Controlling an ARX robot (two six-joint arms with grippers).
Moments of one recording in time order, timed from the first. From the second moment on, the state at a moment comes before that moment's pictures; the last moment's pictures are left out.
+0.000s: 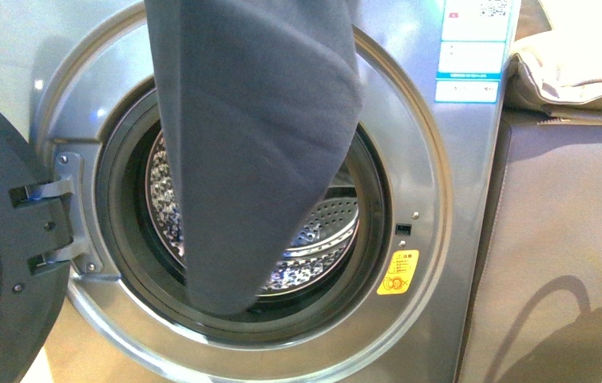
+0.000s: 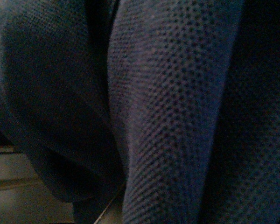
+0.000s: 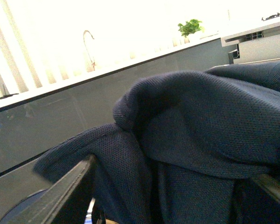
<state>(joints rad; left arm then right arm) -0.35 1.41 1.13 0.80 0.17 -0.21 0.54 1.53 1.86 -0.08 -0.25 0.30</state>
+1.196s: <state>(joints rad) -0.18 1.44 0.56 1.06 0.10 -0.17 0.57 1.31 1.63 -0.08 0.35 -0.08</state>
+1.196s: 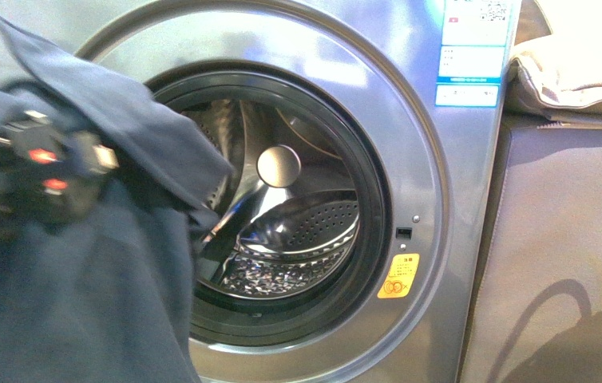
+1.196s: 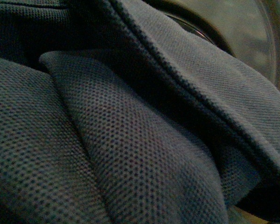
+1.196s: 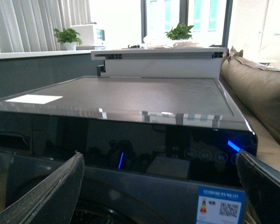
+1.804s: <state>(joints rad) -0.27 1.74 0.84 1.07 0.03 -0.13 0.51 0.75 0.89 -0.09 0.49 -0.01</state>
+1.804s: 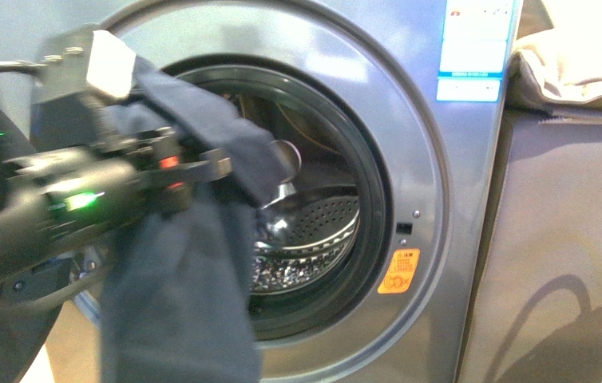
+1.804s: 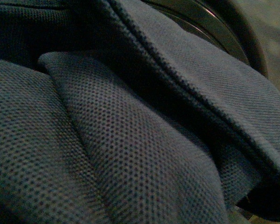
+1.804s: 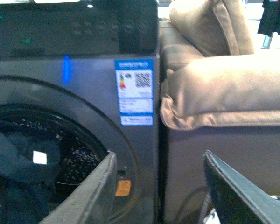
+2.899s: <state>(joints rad) -0.32 2.37 1.62 0.92 -0.21 -0.13 0.00 0.24 0.11 0.12 0.00 -0.01</state>
